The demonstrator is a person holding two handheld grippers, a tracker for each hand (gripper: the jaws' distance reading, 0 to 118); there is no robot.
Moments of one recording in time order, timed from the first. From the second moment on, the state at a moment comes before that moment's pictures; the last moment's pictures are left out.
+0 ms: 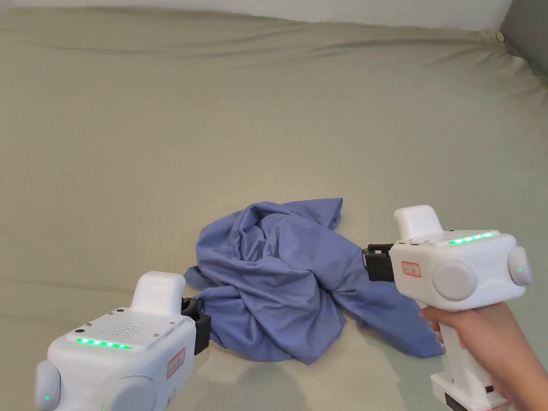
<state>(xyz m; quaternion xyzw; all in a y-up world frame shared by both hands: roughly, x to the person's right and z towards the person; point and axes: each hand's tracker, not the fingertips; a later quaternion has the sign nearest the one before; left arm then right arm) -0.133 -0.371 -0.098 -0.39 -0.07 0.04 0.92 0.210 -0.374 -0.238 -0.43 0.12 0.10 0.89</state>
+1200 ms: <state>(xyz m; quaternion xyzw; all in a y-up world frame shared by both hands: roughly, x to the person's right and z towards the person) -0.202 -0.233 -0.087 -0.21 0.00 0.06 0.98 0.231 -0.204 -0.190 -0.19 0.11 0.02 0.98</state>
